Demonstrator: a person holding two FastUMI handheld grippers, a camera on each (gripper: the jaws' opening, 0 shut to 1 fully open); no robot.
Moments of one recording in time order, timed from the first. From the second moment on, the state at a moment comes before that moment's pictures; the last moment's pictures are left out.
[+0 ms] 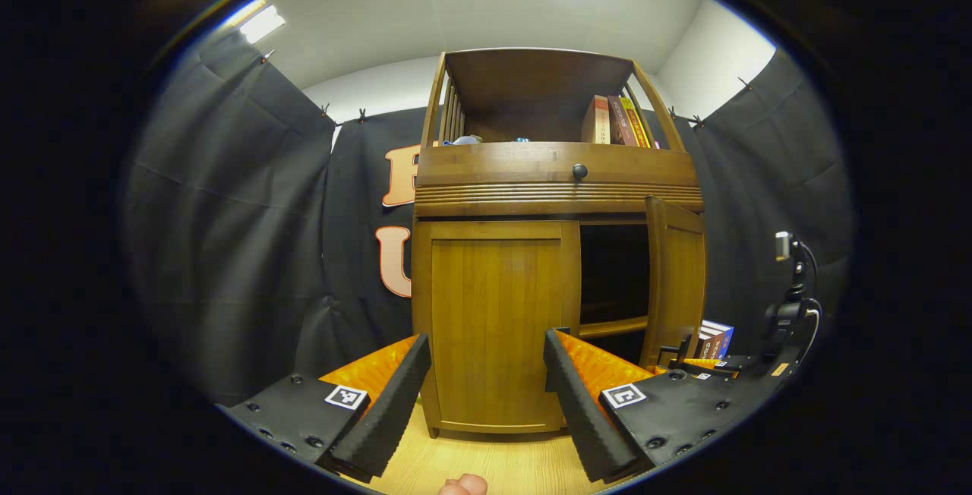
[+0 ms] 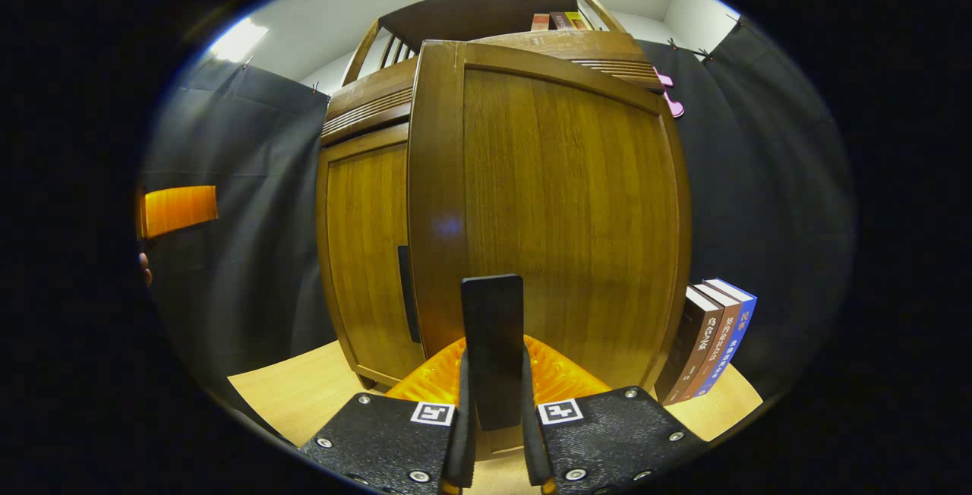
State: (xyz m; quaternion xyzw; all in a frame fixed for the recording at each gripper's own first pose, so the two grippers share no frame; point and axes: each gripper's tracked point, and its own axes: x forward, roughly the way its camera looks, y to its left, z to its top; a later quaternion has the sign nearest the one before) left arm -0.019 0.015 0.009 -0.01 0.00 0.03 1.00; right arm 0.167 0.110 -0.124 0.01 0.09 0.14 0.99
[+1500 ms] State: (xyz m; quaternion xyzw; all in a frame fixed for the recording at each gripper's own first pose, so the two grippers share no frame) left arm -0.015 -0.025 -0.005 0.00 0.00 0.02 1.00; right arm 0.080 -0.107 -0.102 -0.04 0.08 0.04 0.99
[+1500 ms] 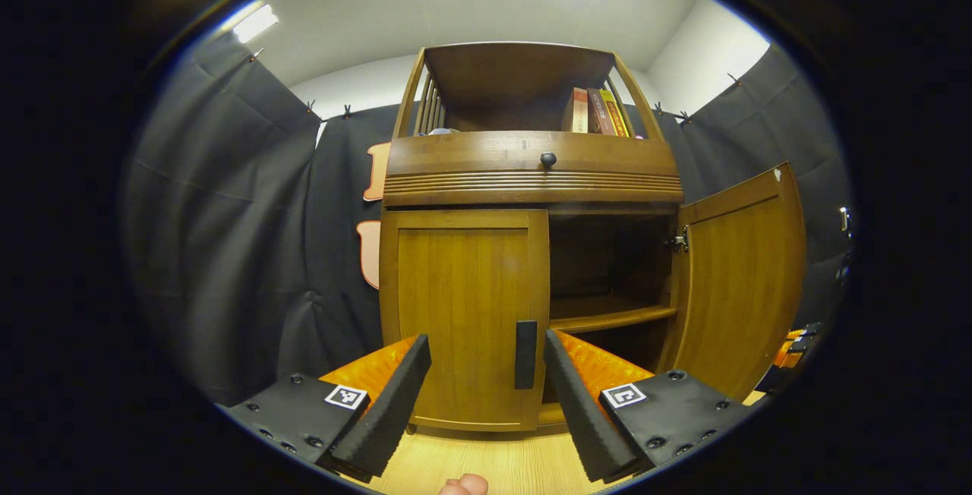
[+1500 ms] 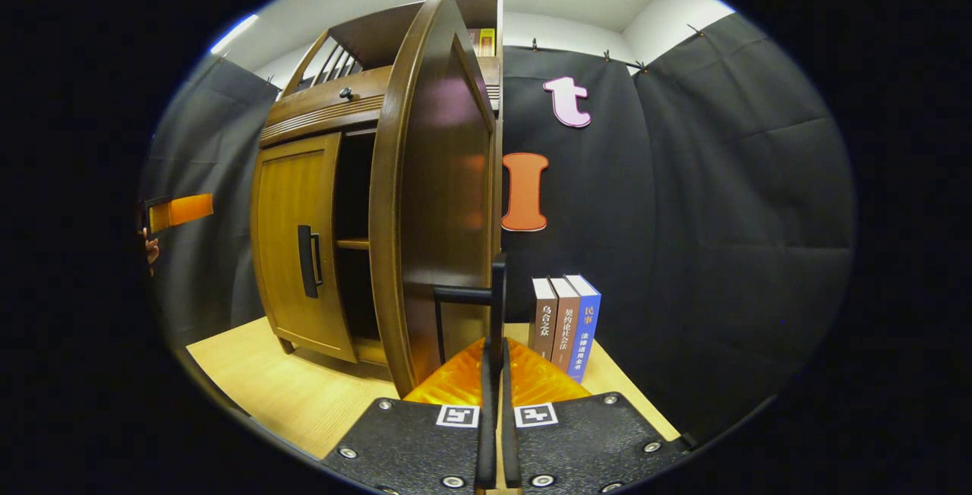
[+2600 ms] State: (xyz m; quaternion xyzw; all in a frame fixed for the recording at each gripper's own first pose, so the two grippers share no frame) left arm -0.040 -0.015 -0.005 0.00 0.00 0.04 1.00; right arm 0.032 -0.170 -0.103 0.01 0.09 0.06 0.99
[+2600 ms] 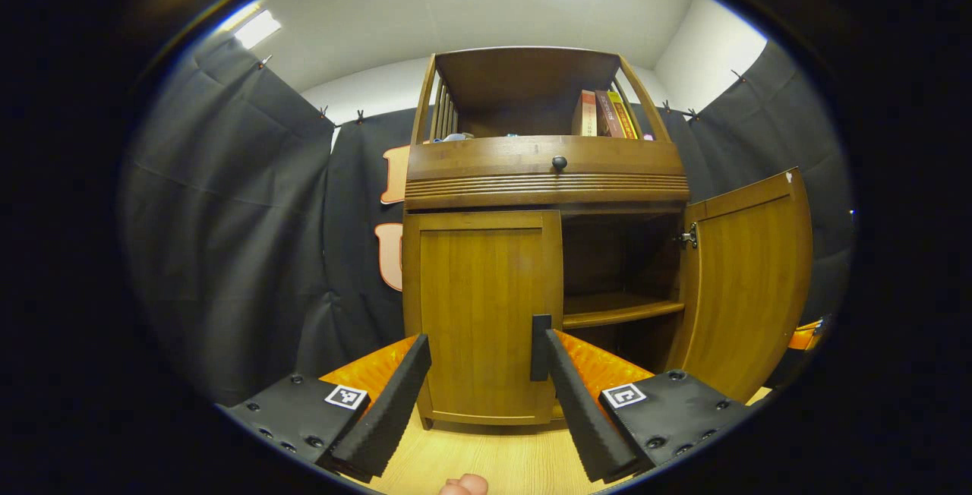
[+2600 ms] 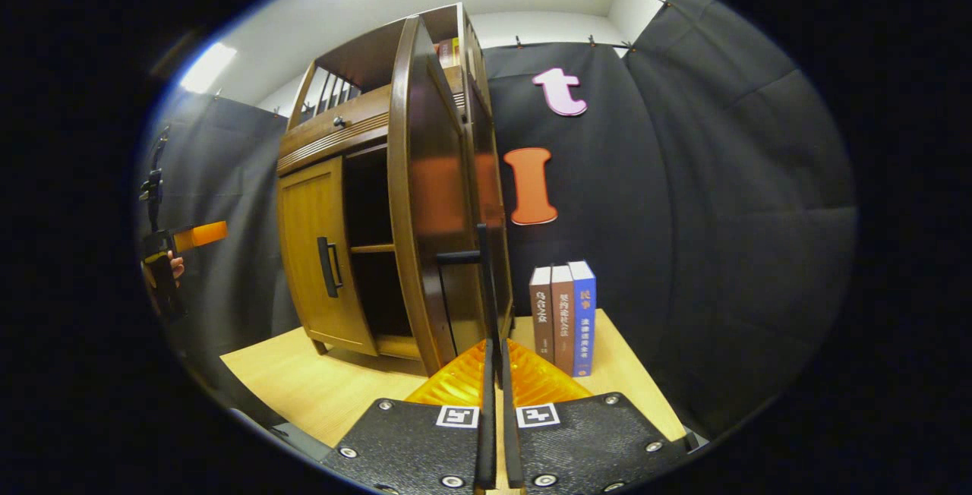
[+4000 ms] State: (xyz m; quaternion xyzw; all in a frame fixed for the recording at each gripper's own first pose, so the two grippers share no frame) left arm 0.108 -0.056 -0.105 -0.01 0.03 -0.05 1.00; right arm 0.004 -0.028 -0.028 0.01 0.04 0.05 1.00
